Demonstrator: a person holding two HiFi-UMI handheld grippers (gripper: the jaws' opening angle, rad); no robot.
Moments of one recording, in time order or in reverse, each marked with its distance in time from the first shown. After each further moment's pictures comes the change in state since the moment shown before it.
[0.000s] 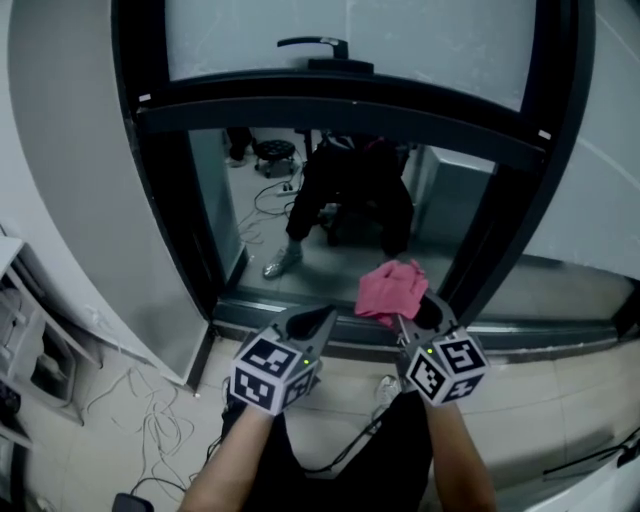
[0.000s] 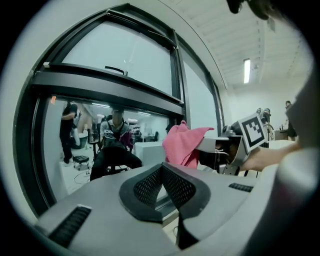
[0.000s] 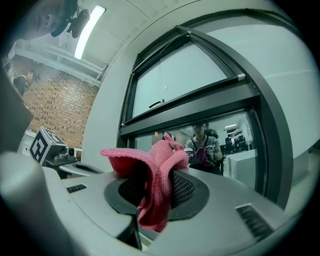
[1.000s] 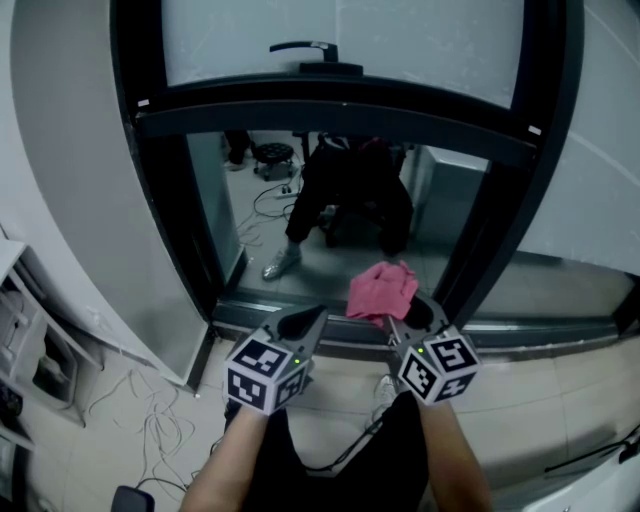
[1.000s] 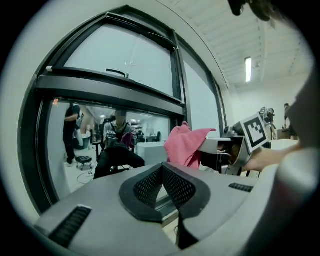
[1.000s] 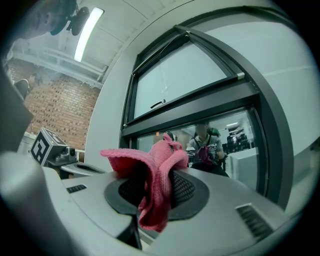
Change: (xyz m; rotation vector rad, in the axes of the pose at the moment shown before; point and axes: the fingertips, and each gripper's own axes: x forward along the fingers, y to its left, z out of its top) left arm -0.008 -0.001 -0.002 0.000 -0.005 0.032; right arm -0.005 0.007 -0.003 0.015 0.001 0.022
